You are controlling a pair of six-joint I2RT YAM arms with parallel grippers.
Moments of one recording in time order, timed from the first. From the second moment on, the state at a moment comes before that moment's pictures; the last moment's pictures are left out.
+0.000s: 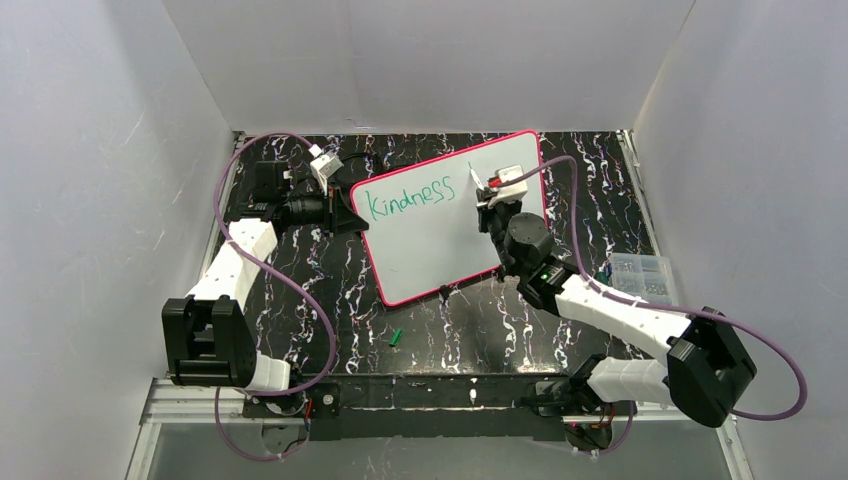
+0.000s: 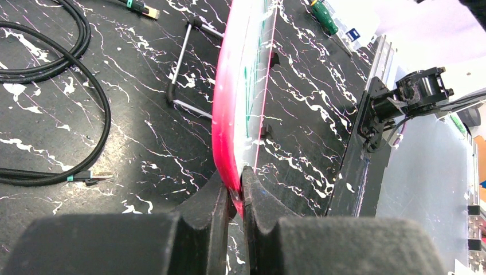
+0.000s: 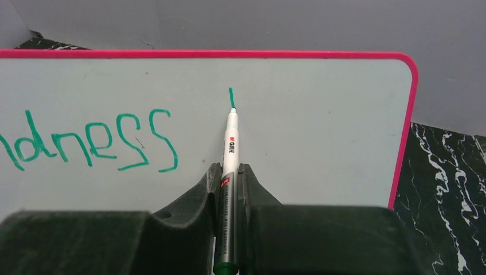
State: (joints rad) left arm -0.04 1.40 1.06 -0.45 1.05 0.18; right arm 0.80 1.23 0.73 0.55 0.51 -0.08
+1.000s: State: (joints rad) left arm -0.04 1.40 1.06 -0.45 1.05 0.18; right arm 0.80 1.13 0.62 0.47 0.51 0.02
